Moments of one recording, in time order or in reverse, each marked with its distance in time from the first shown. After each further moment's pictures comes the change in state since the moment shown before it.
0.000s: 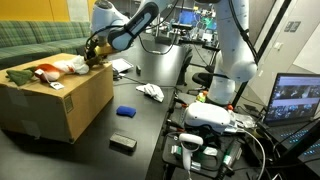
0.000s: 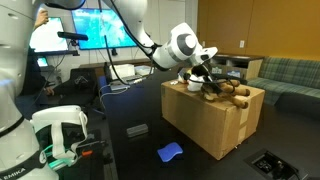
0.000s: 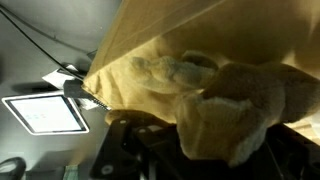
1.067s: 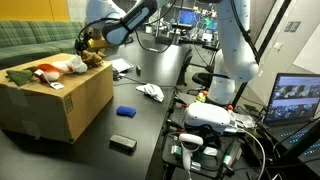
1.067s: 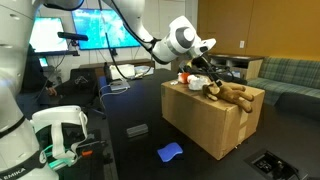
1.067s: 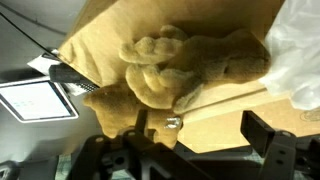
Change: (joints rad) arm 0.064 -0.019 -0.038 0.046 0.049 -0.003 -0.014
